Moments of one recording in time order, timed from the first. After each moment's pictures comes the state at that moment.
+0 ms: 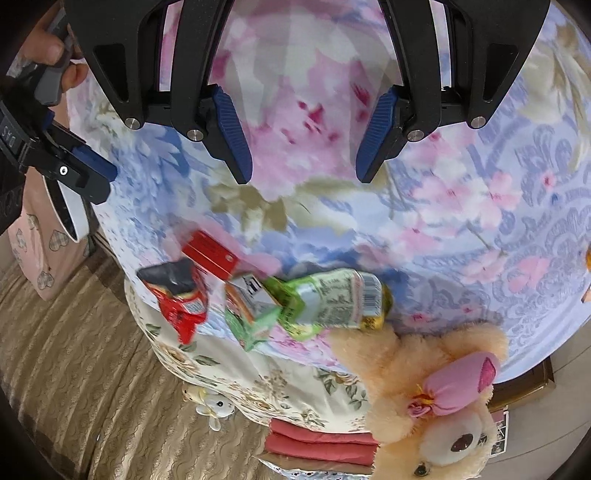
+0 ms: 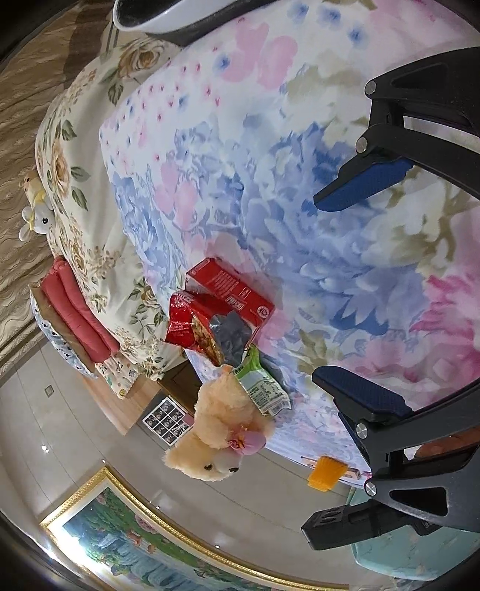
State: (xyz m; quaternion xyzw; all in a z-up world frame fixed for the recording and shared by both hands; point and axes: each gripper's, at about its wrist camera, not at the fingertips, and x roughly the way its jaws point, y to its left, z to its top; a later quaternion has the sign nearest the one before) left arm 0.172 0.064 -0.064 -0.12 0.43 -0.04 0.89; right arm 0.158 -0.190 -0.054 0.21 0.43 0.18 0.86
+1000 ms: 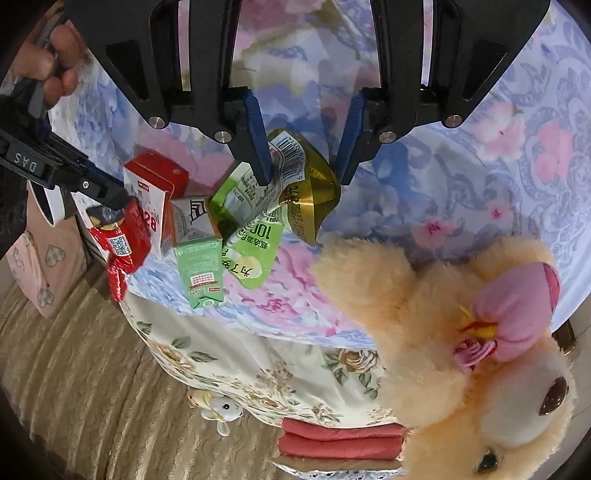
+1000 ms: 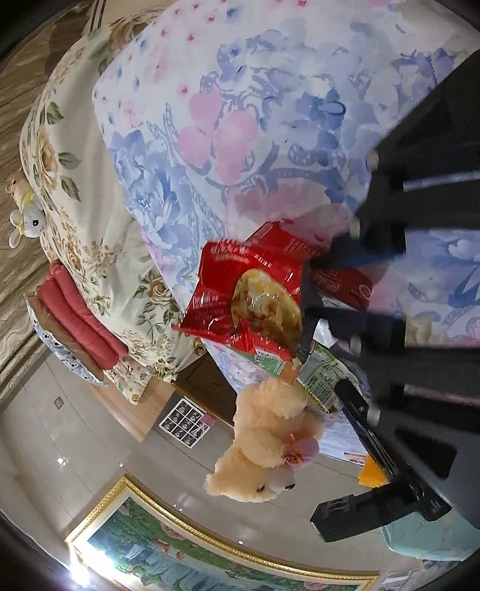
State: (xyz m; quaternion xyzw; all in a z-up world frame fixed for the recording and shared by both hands) left arm 0.258 0.080 -0.063 -0.08 0.43 -0.07 0.90; right arm 0.237 -0.165 -0.067 0.25 0.43 0.19 0.85
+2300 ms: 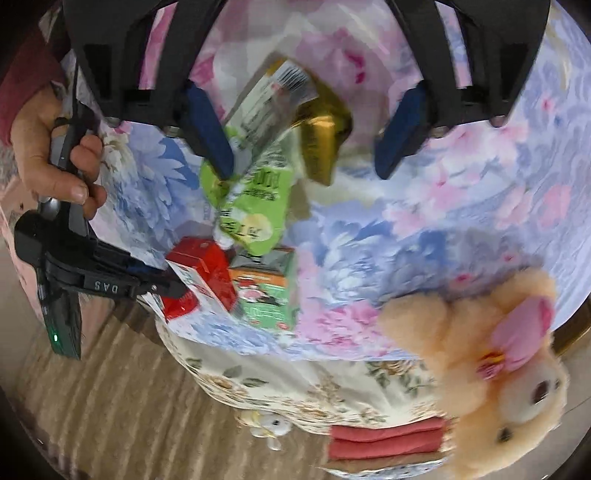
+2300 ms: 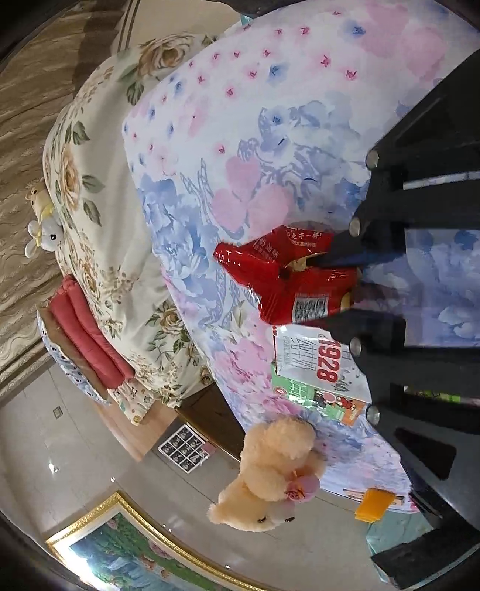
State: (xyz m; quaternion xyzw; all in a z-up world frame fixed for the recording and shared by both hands) left arm 0.186 0.047 -0.060 -0.02 0.43 -0.14 0.89; right arm 0.240 -0.194 -0.065 0.20 0.42 0.14 0.87
